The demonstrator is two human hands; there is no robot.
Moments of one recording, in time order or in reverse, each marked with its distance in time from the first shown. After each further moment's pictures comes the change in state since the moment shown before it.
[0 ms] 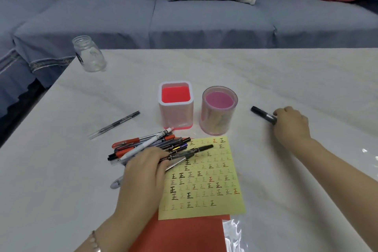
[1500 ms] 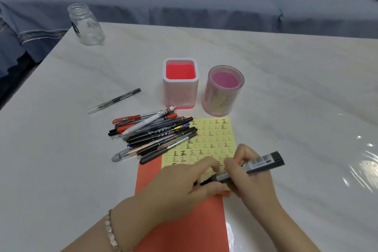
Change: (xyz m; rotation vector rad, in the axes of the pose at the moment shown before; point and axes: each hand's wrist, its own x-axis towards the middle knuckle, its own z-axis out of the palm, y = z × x) left_hand -0.022 0.041 -0.007 -0.250 -0.684 0.157; right_hand -0.191 -0.090 -0.034 1.509 -0.233 -0.088
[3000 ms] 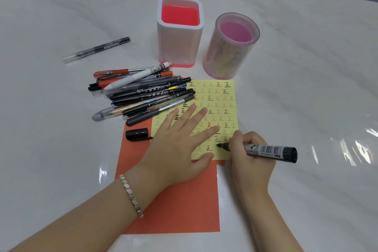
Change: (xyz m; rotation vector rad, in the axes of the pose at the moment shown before) left_hand 0.024 -0.054 0.062 0.475 0.240 0.079; right_hand -0.005 0.051 0.004 -0.106 0.453 0.014
